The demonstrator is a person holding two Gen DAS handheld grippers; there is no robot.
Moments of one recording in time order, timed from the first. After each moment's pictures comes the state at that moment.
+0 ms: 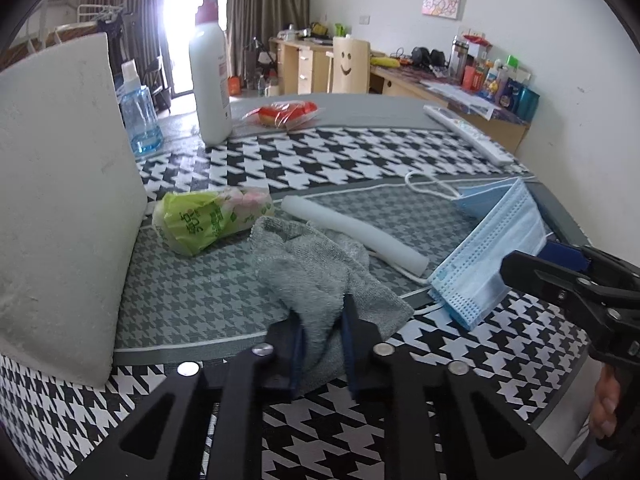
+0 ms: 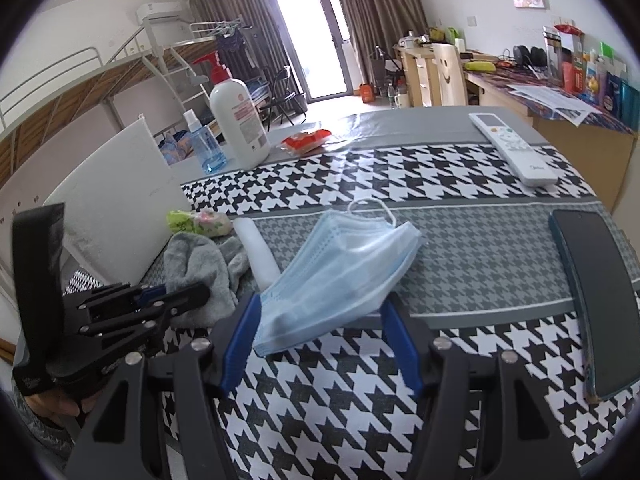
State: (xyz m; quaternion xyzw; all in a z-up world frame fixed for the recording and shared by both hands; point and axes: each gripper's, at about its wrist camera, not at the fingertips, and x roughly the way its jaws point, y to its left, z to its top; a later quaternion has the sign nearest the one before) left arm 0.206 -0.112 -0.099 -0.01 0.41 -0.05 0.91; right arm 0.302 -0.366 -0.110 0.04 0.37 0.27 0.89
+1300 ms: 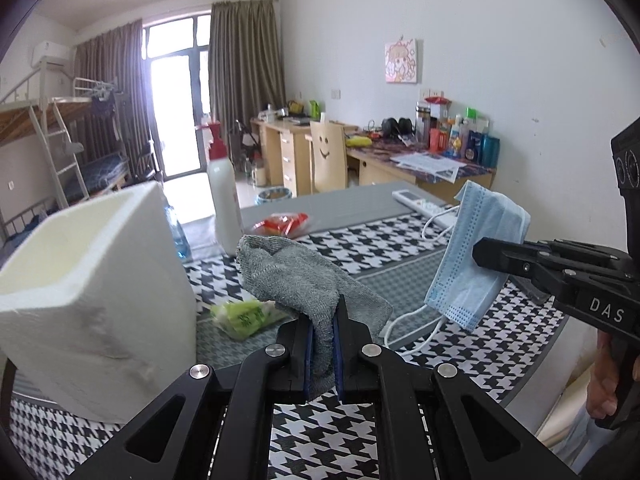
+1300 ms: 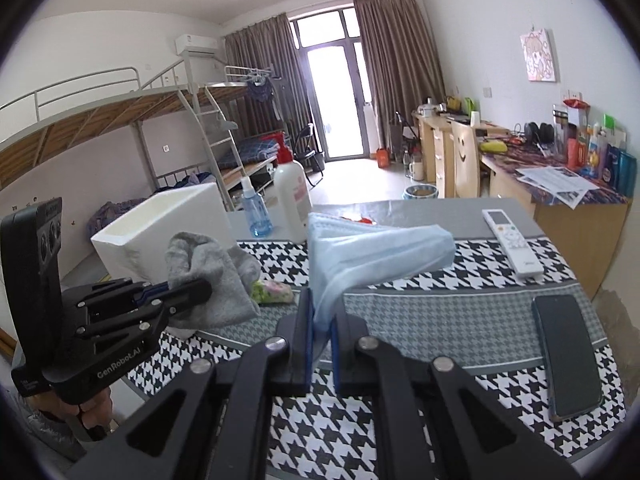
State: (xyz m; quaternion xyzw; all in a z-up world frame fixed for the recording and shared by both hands) left arm 0.149 -0.097 -0.019 0.03 0.27 -0.08 0.96; right arm 0.241 -0.348 -0.029 0.02 0.25 0.29 0.92
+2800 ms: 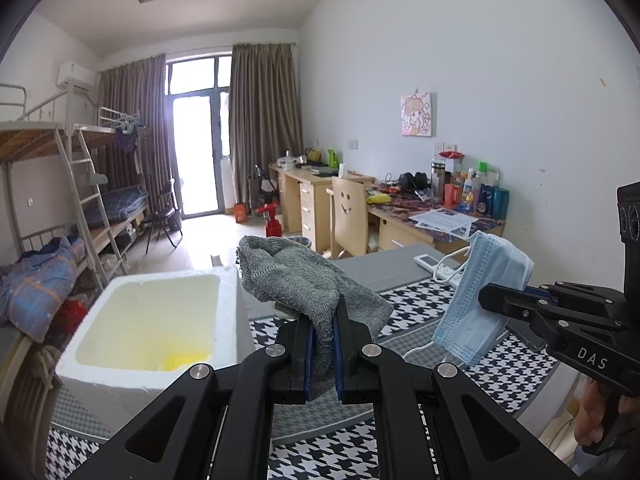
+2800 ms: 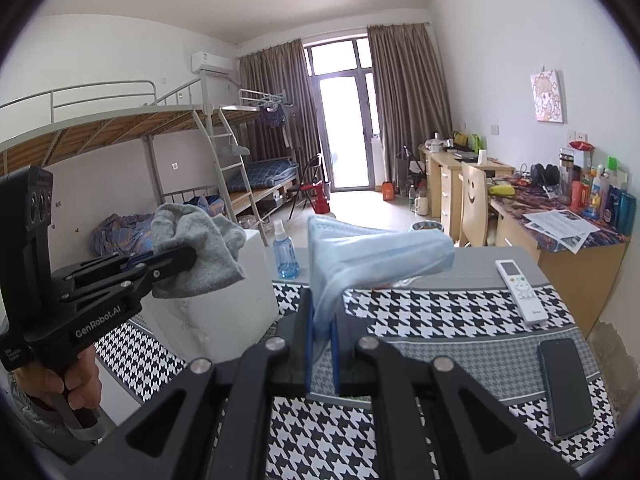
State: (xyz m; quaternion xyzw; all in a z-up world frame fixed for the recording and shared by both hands) left arm 0.123 -0.054 0.046 0.02 0.18 -0.06 0.98; right arm 0.218 -0.313 0.018 0.01 0.19 0.30 0.94
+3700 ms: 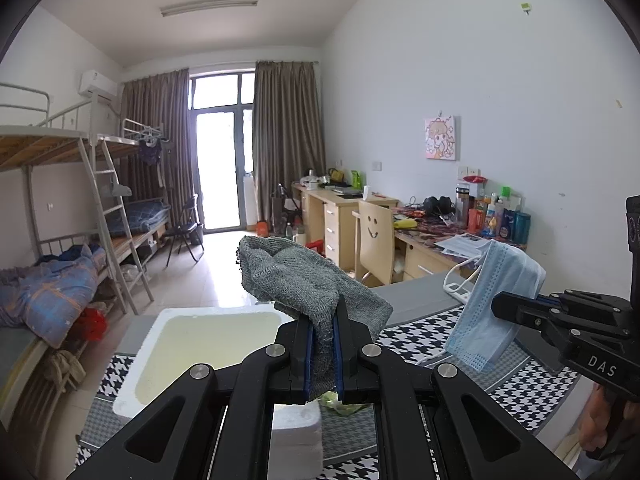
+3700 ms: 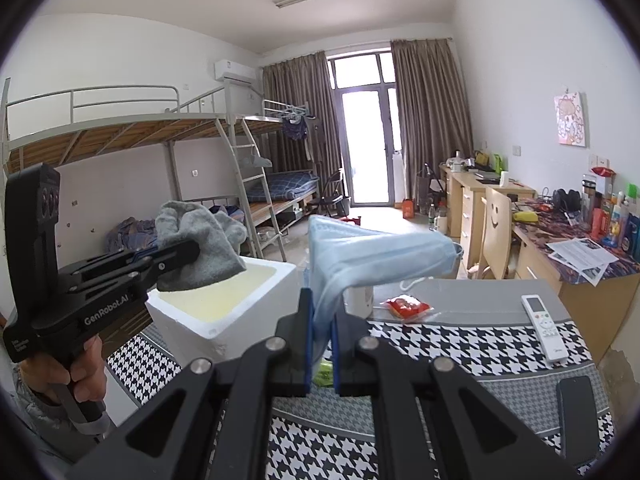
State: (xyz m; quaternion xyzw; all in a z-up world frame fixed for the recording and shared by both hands) left arm 0.125 -0.014 0.074 0.01 0.15 -0.02 0.99; right arm 0.230 -0.281 0.042 0.00 0.16 0.33 0.93
